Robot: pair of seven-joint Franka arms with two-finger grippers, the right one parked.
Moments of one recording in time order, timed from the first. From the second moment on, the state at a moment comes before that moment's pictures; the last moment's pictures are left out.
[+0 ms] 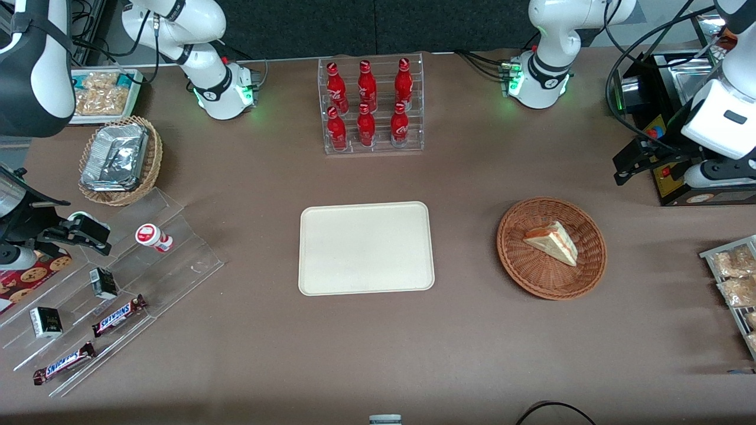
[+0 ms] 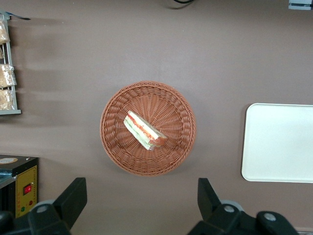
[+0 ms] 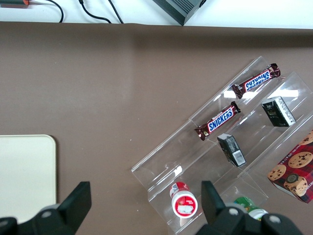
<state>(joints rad) 0.01 0.02 -0.15 -1.50 0.01 1.58 -0.22</state>
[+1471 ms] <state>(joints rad) 0.01 0.31 -0.15 -1.90 0.02 2.11 -1.10</state>
